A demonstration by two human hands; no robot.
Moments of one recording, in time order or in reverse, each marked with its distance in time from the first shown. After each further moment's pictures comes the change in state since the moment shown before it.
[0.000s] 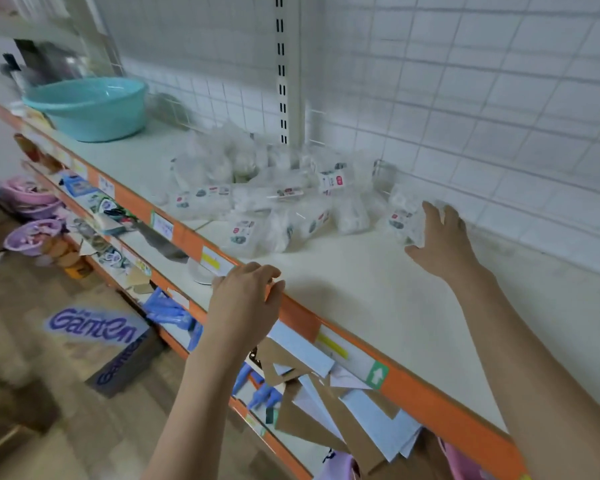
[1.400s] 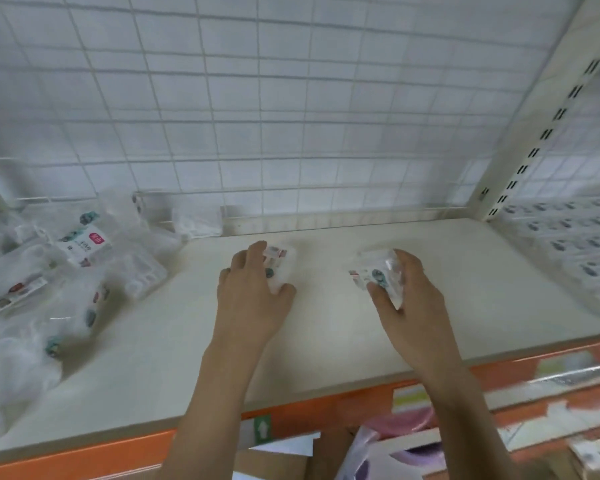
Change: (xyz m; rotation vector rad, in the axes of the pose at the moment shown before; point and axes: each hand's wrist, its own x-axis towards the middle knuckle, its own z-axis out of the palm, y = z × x) left_hand 0.057 0.172 0.068 -0.478 -0.412 0.513; right_hand -0.190 0.044 -0.046 0.248 0.637 0.444
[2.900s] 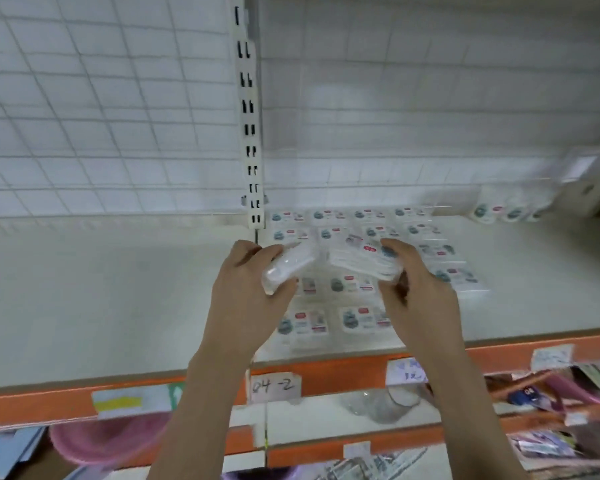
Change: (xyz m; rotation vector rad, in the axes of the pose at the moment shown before) left_hand -0.012 0.379 0.352 0.068 0.198 0.252; right_hand 0.105 0.399 -0.348 -0.147 0.063 -0.205
